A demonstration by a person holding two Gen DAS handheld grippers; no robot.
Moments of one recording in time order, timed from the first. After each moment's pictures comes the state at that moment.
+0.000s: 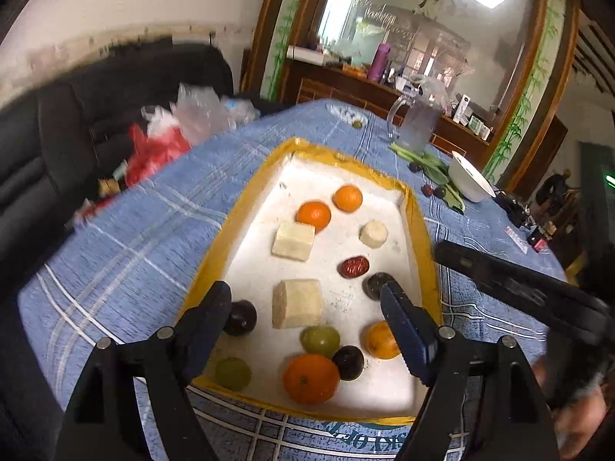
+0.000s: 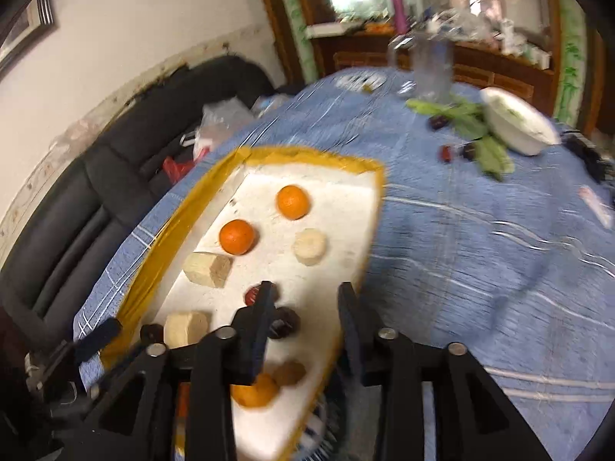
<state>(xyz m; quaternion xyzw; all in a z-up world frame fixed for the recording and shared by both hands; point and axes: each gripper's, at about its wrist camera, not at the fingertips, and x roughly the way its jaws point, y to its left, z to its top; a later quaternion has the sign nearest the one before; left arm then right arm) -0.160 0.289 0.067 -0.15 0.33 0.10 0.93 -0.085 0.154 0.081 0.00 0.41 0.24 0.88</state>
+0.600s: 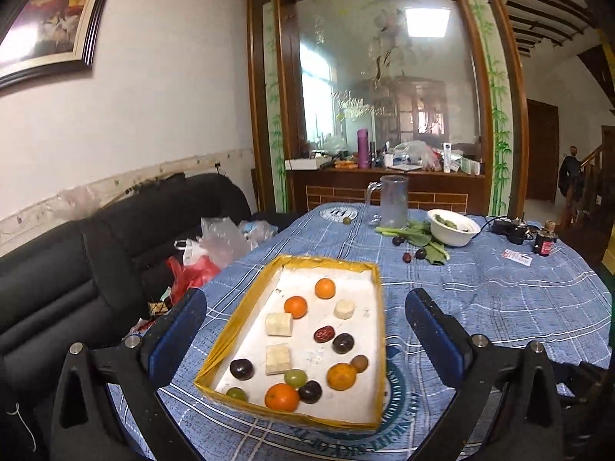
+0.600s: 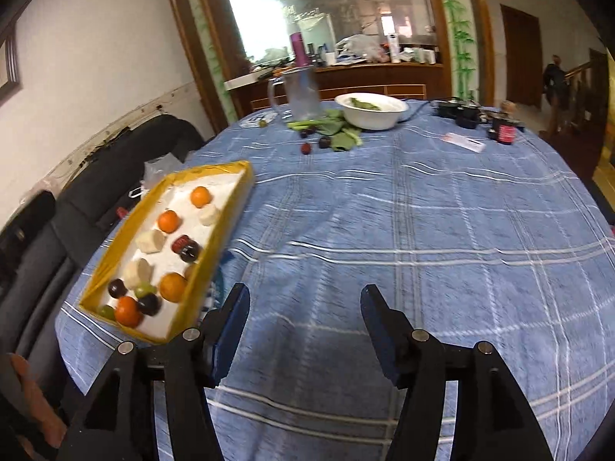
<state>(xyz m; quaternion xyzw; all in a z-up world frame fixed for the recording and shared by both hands) -0.227 0.182 0.137 0.01 0.16 0.16 0.97 -0.196 0.030 0.071 0.07 0.36 0.12 0.92</state>
